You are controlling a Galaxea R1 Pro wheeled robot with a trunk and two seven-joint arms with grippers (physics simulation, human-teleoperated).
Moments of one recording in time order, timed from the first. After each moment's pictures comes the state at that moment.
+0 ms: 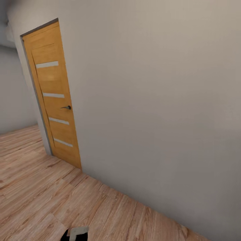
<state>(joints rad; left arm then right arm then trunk) -0.31 -0.06 -0.16 -0.22 0.09 -0.48 0.29 -0.21 0.10 0.03 -0.23 0.00 -0.51 -0.23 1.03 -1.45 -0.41</state>
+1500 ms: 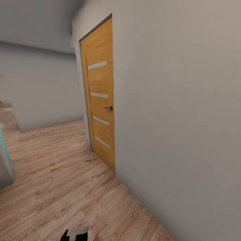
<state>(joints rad) -0.31 -0.06 -0.16 -0.22 0.09 -0.48 0.30 -0.21 0.10 0.03 -0.23 0.00 -0.51 -0.23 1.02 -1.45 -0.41</state>
